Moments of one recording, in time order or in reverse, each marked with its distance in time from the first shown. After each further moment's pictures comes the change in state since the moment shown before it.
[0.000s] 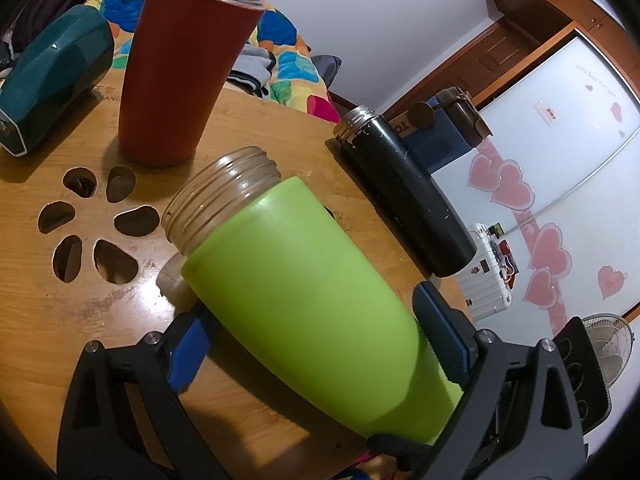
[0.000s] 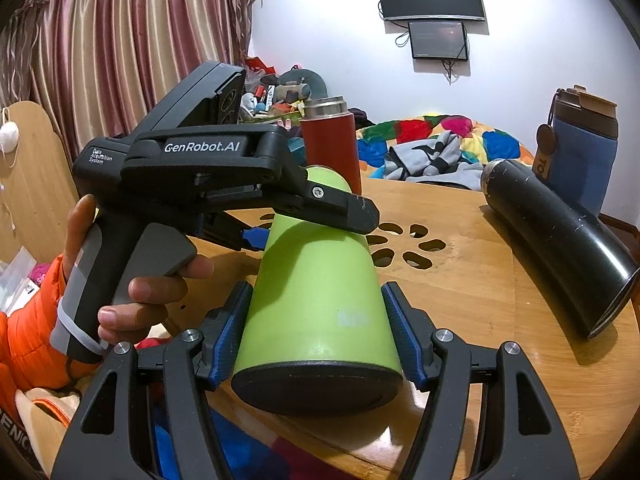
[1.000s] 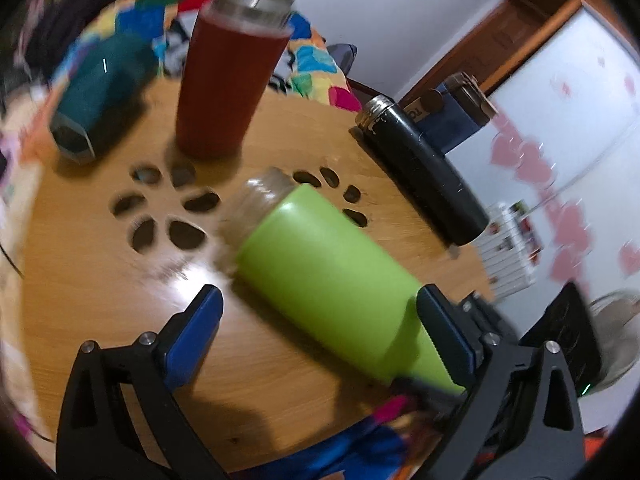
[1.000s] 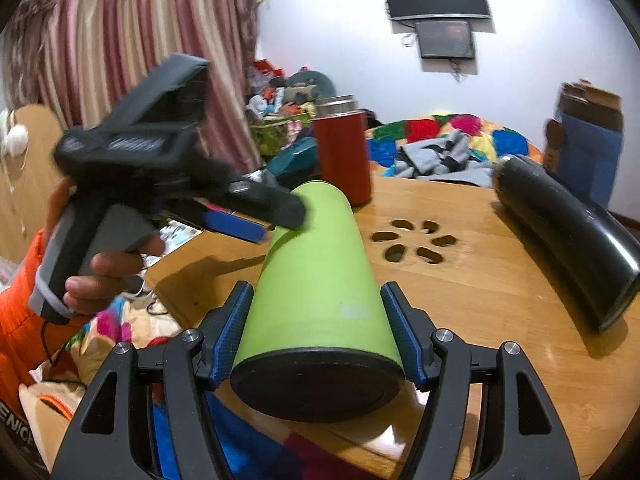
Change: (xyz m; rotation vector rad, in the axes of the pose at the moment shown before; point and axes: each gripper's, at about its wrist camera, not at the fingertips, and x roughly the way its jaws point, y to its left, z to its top) left arm -0.040 -0.005 -0.009 0.091 0.041 0.151; right arm 0.000 -0.005 -0.005 0.023 -0.009 0.036
